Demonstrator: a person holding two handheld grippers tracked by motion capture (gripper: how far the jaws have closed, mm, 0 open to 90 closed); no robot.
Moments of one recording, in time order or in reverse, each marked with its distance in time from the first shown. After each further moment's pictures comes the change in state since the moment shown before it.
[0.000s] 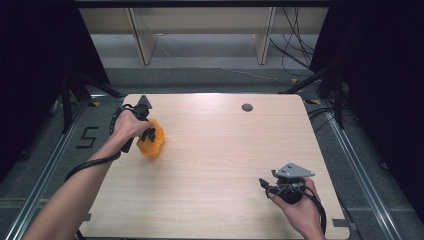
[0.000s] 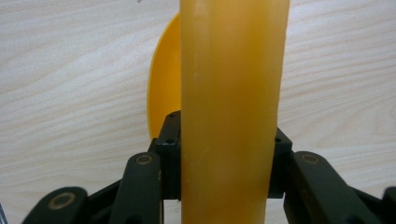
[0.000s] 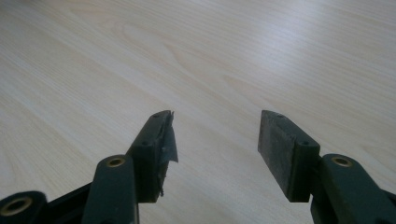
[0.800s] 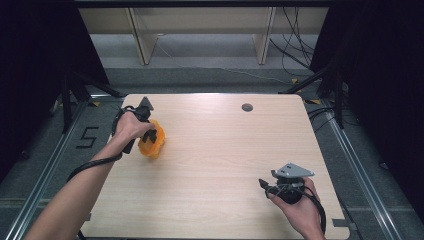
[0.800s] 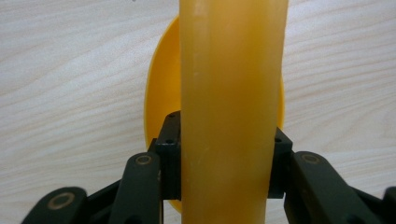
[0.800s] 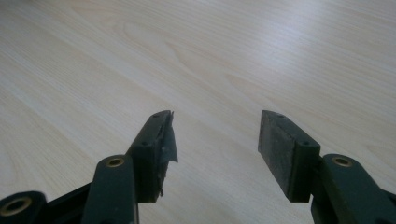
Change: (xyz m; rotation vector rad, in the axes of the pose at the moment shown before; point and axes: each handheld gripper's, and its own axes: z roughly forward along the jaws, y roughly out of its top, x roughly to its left) left arm 0.001 0.001 0.008 0.015 -0.003 0.025; right arm -0.001 -0.001 0.002 0.007 0.017 -0.021
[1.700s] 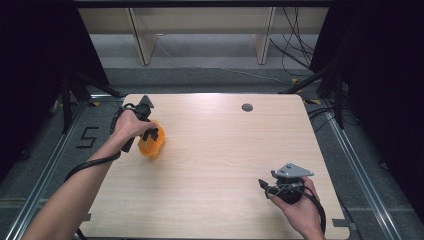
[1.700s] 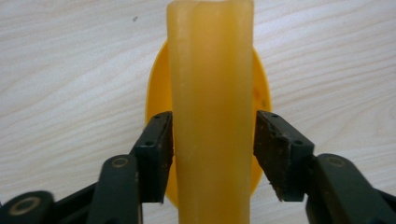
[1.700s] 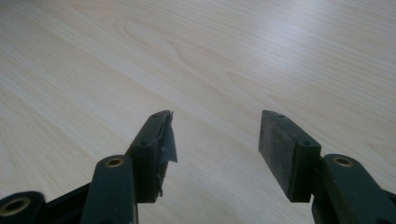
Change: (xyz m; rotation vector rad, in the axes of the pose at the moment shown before) left arm -0.008 -0.002 -0.010 -0.059 0.005 -0.003; right arm 0.000 -0.001 0.001 -0.004 -0.016 -0.006
